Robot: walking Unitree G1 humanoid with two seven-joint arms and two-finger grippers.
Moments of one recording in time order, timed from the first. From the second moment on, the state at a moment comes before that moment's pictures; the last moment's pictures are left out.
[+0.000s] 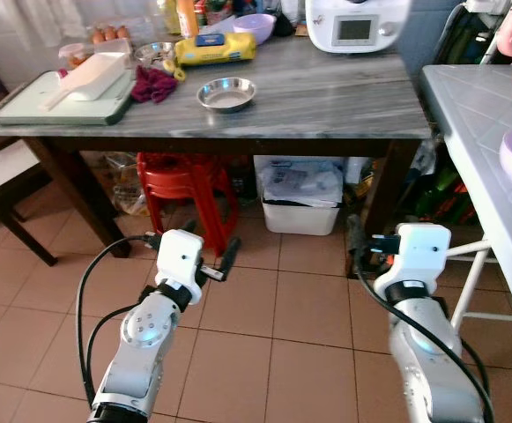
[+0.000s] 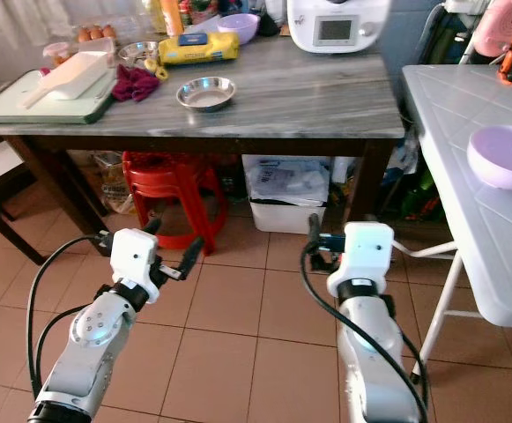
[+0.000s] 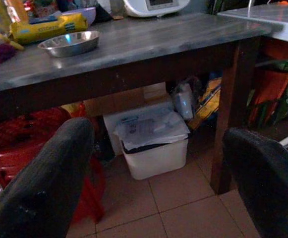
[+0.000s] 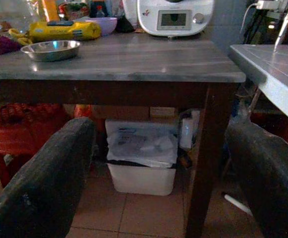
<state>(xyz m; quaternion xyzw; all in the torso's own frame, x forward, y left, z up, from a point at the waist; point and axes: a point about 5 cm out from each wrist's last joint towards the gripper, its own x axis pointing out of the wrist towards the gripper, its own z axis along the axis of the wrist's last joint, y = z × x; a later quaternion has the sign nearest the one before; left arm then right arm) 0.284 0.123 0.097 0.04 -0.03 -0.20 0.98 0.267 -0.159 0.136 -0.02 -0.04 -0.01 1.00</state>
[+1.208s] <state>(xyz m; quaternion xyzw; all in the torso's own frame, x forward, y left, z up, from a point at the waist) 0.281 0.123 0.096 0.04 -0.03 -0.21 0.98 0.268 -0.162 0.137 -0.02 -0.05 -0.03 1.00</state>
